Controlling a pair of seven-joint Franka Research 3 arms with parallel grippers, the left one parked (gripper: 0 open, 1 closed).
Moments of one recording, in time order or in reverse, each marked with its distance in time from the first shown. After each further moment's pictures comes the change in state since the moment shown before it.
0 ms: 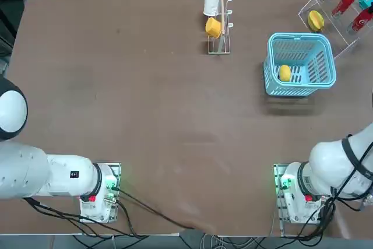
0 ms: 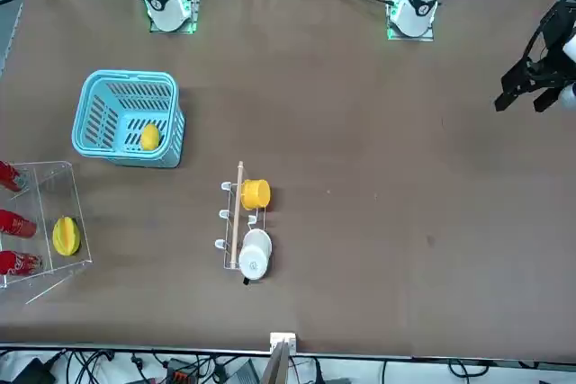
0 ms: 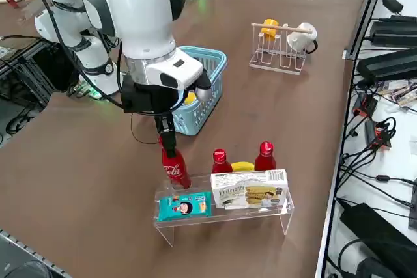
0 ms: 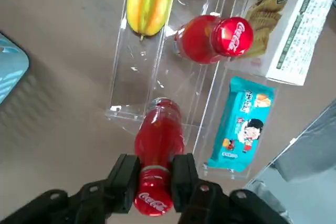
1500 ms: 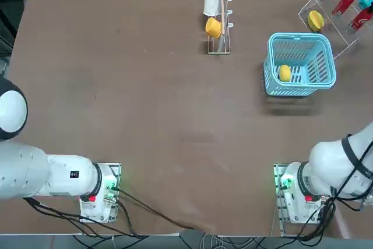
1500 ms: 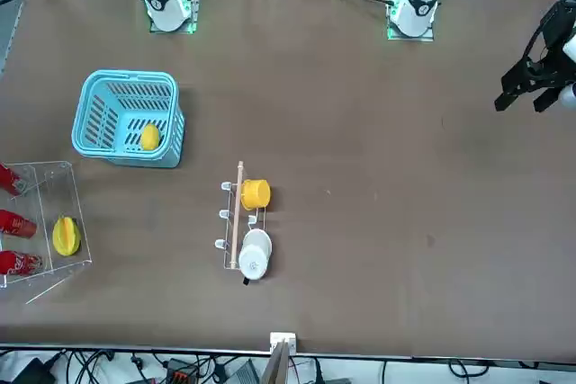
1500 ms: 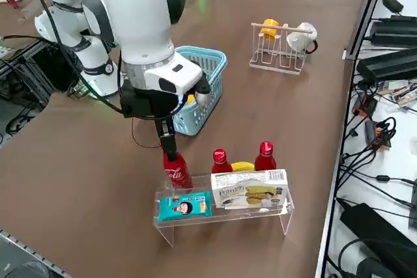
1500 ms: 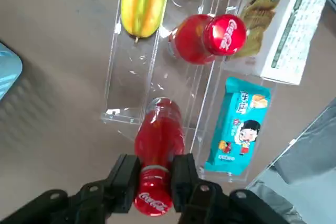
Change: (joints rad) arm -0.010 0.018 0.000 0.005 0.009 0.020 -0.001
